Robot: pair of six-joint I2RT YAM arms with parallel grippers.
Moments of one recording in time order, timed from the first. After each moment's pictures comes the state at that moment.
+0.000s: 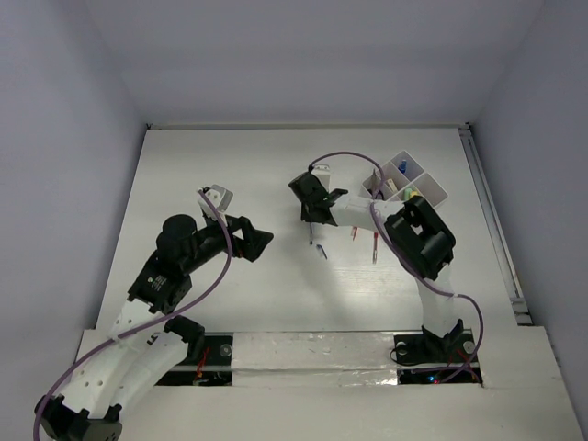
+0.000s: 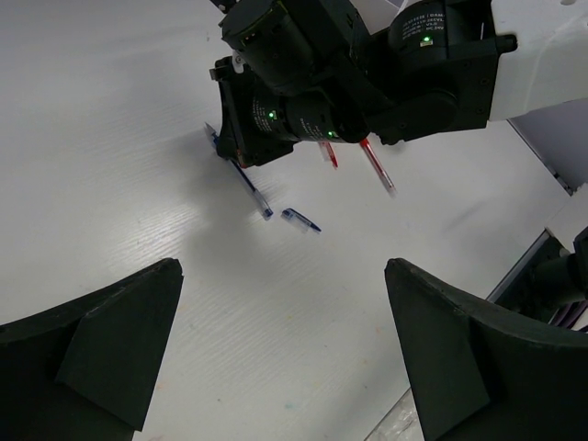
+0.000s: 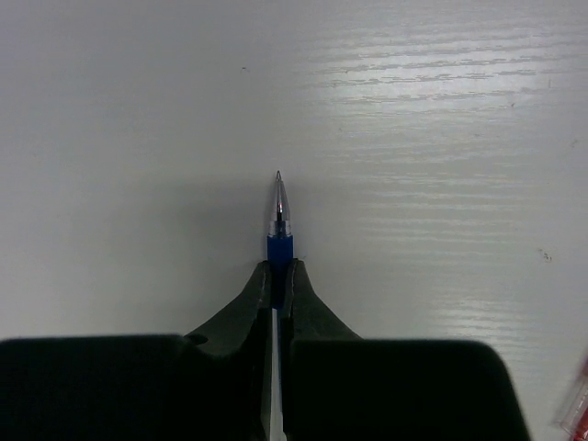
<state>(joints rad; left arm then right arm) -0.46 0.63 0.66 -0.26 0.29 -0.30 0.74 2.08 1.44 -0.28 0.41 0.65</state>
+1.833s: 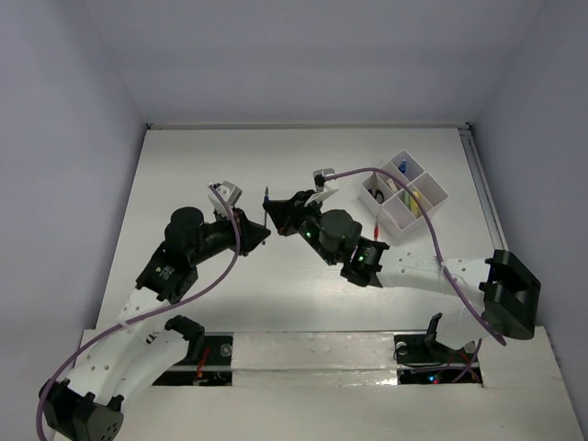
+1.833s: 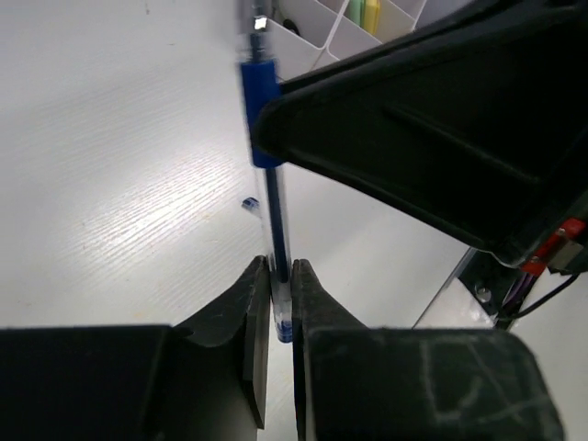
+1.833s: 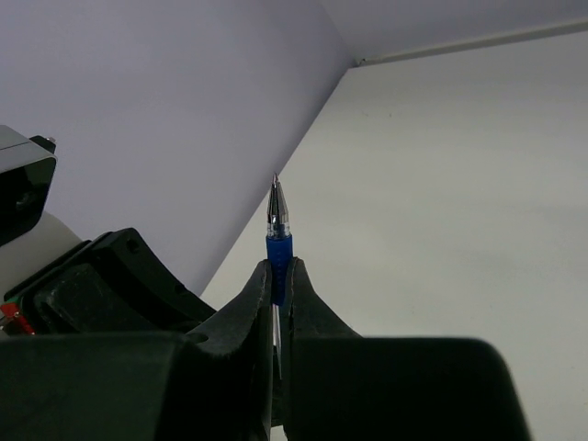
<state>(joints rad) -0.47 0.72 0.66 -0.20 0.42 -0.34 1.11 1.44 0.98 0.52 0.45 0.60</state>
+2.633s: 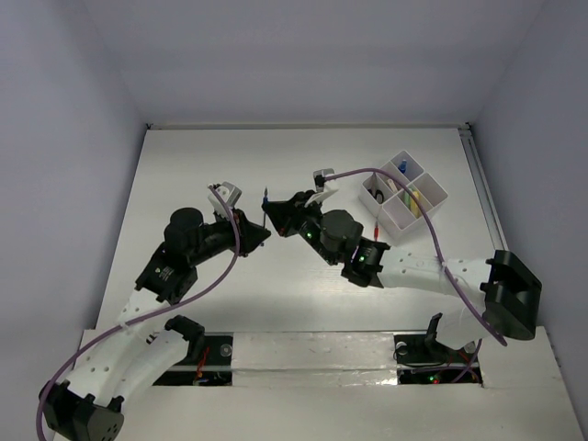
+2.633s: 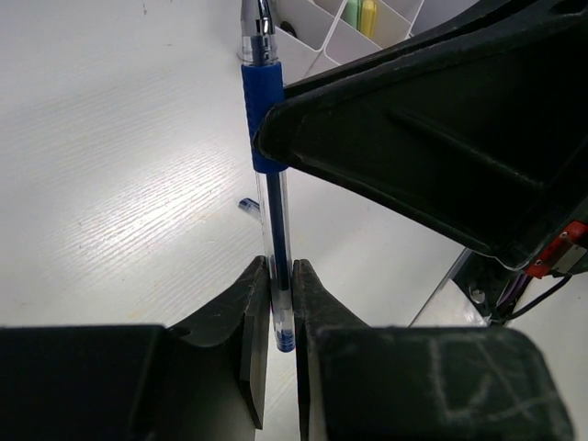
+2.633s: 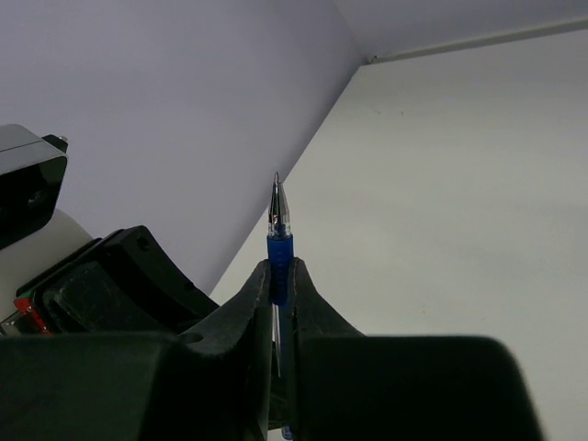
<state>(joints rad) -0.46 0.71 0.66 -0.20 0.43 -0.35 1.11 1.44 0.97 0.55 0.43 0.61</state>
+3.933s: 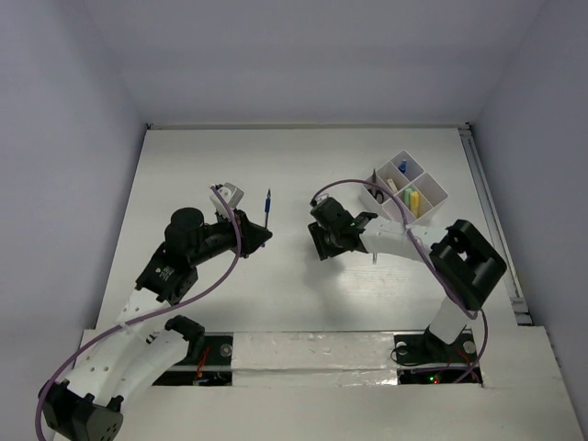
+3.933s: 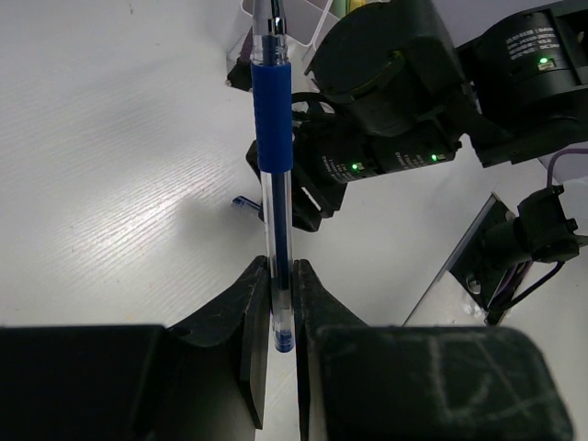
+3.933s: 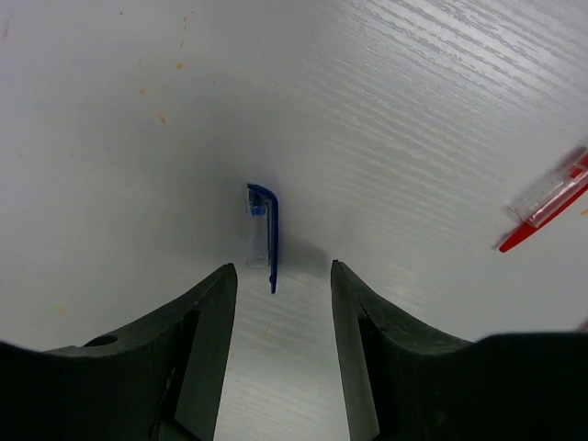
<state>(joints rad) -0.46 0.71 0.66 -0.20 0.45 -0.33 0.80 1.69 1.02 -0.37 0.18 0.36</state>
